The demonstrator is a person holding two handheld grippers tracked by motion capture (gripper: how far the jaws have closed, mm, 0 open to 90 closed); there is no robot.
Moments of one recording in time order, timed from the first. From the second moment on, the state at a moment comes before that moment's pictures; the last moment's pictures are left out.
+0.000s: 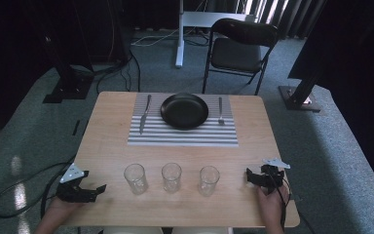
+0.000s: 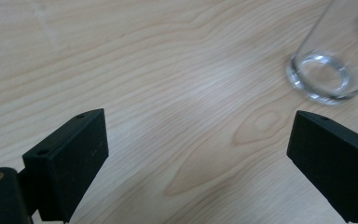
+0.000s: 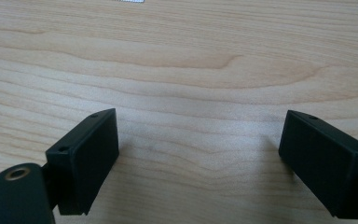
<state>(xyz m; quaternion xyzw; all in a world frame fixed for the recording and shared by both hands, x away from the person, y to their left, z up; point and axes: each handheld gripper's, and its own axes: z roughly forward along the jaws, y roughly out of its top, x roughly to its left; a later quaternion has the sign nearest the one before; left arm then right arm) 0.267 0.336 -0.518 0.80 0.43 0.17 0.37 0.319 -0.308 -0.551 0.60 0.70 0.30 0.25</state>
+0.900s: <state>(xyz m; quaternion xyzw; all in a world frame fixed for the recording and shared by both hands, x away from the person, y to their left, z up) 0.261 0.313 -0.456 0.80 0.37 0.18 0.43 0.319 -0.308 -0.551 0.60 0.70 0.30 0.25</state>
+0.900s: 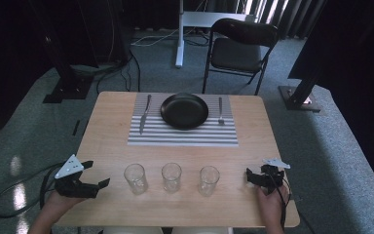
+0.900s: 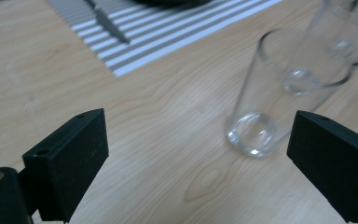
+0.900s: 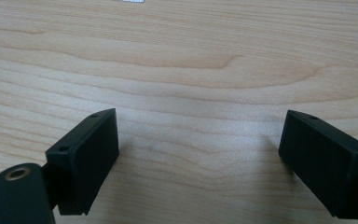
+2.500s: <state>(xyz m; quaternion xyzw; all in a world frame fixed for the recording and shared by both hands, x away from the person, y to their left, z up) 0.283 0.211 -0.419 0.87 0.24 0.13 0.42 0.319 -0.308 -0.551 0.60 0.70 0.30 0.25</state>
